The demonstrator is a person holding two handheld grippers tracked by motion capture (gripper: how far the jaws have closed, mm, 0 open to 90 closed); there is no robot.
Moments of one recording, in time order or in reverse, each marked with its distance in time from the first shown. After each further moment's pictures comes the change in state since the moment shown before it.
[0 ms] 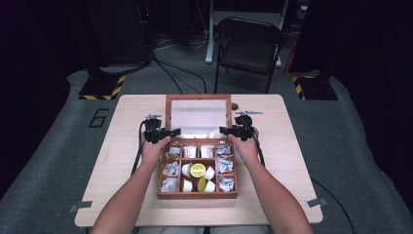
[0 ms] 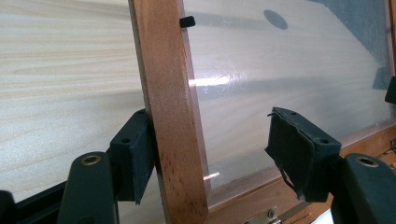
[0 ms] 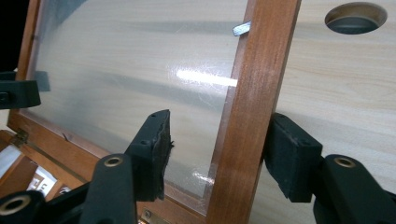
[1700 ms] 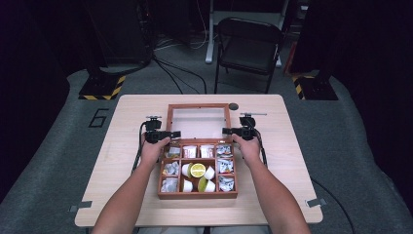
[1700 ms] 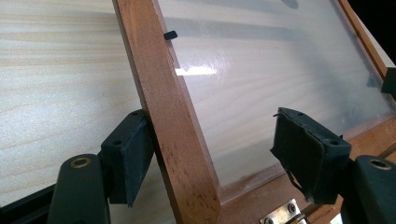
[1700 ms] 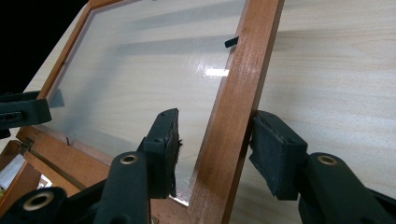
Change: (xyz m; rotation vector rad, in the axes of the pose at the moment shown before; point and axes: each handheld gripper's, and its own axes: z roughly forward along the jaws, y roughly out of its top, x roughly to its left) left arm 0.012 -0.003 0.010 0.087 -0.027 -0.050; right arm -0.023 -0.006 0.010 0.055 0.060 0.149
